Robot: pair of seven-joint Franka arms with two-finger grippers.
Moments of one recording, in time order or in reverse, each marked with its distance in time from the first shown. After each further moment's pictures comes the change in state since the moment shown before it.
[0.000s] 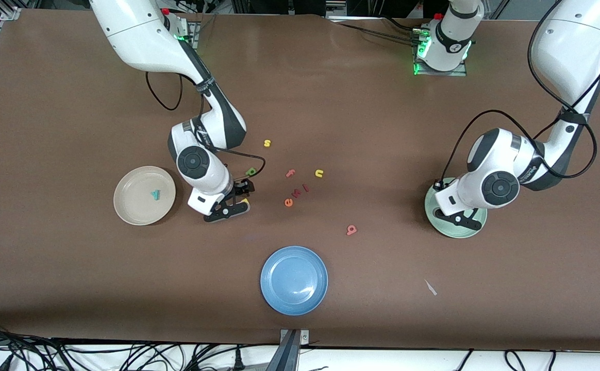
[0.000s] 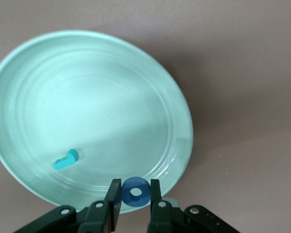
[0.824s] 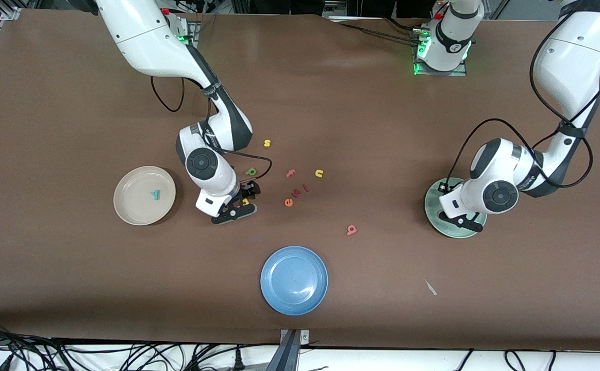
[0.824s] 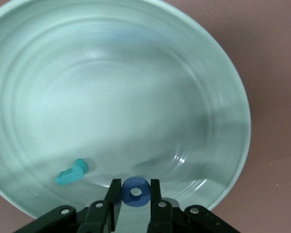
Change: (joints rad) left arm 0.039 0.072 0.009 -0.007 0.078 0.035 0.012; right arm 0.013 0.049 -0.001 0.047 0.000 0.030 0.000
